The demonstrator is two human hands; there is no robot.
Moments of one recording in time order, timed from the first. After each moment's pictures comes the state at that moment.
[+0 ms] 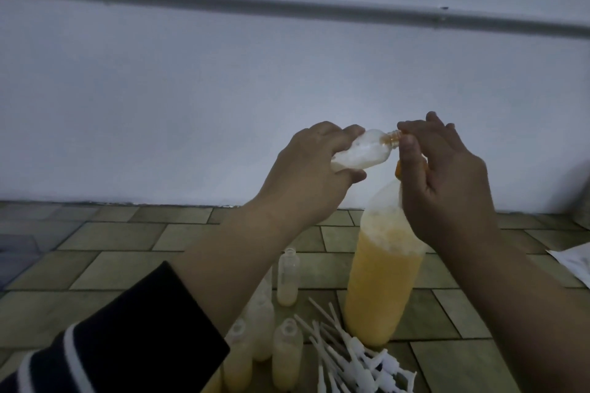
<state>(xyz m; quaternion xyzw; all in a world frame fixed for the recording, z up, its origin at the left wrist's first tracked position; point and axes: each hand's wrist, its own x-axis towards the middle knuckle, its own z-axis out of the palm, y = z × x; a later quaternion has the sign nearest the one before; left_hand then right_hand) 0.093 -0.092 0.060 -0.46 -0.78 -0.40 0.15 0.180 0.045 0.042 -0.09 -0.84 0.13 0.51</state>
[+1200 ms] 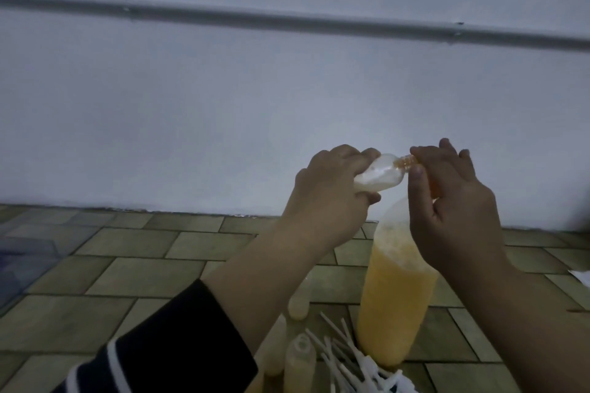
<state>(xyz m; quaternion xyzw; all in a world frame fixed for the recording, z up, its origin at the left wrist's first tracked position) 0.091 -0.086 0.051 -0.45 -0.79 -0.38 0.16 0.175 0.044 0.030 -0.11 -0.85 0.11 0.51</state>
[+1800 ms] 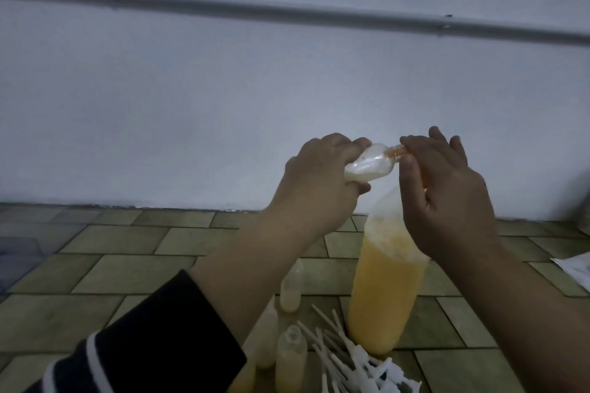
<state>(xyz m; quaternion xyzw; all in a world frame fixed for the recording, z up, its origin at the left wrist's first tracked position) 0.092 -0.087 0.055 -0.45 -0.80 -0.37 0.16 0.179 0.046 0.035 -0.10 -0.86 0.09 0.49</state>
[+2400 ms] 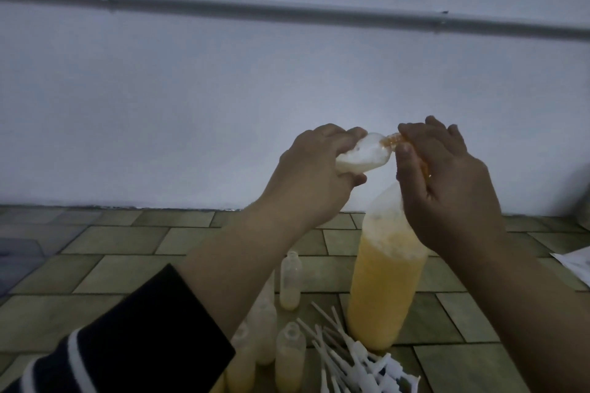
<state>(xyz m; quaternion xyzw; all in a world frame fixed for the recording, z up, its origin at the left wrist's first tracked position) 0.091 -0.090 0.061 -0.45 -0.79 -0.39 0.16 0.186 0.040 0.046 -0.10 -0.86 0.08 0.49</state>
